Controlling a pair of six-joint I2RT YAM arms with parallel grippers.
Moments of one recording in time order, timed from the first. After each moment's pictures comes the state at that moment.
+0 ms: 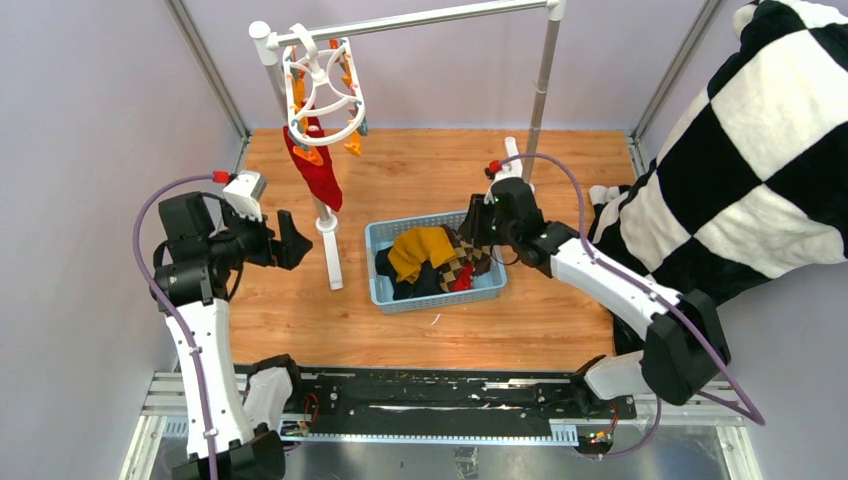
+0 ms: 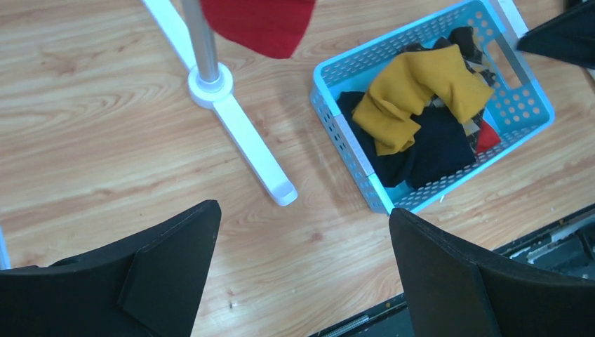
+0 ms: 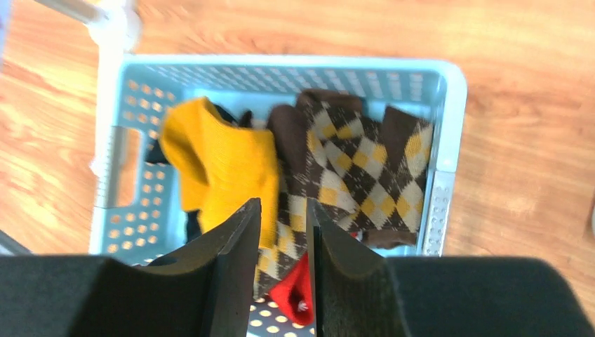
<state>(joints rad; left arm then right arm) 0.29 0.84 1.15 -0.97 0.66 0.24 0.62 1.39 0.96 -0.18 0.00 0.45</state>
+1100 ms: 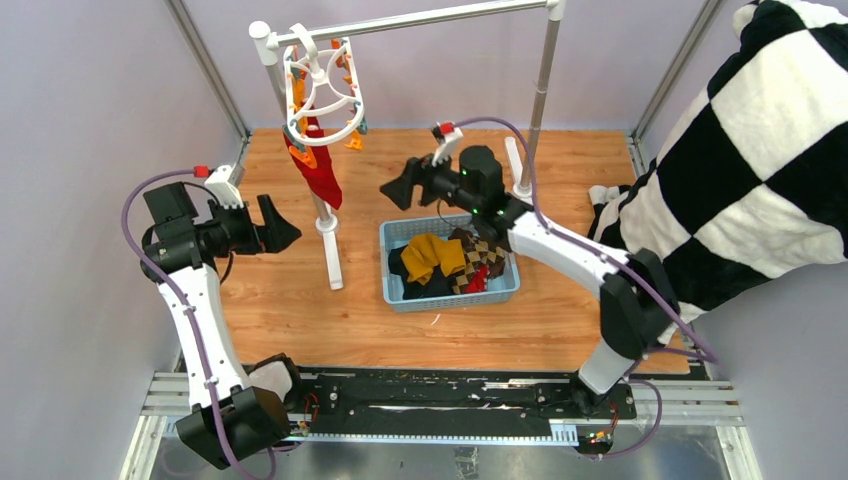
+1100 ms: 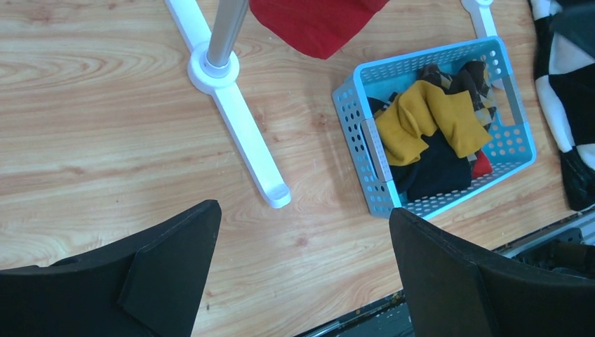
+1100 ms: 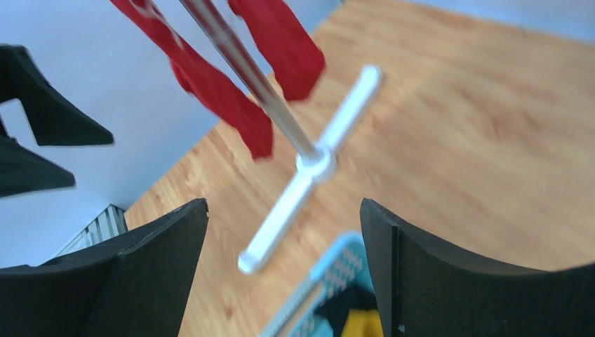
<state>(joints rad) 0.48 1.01 1.16 -0.97 0.79 0.19 0.71 1.58 1.19 0.26 -0.22 0.40</state>
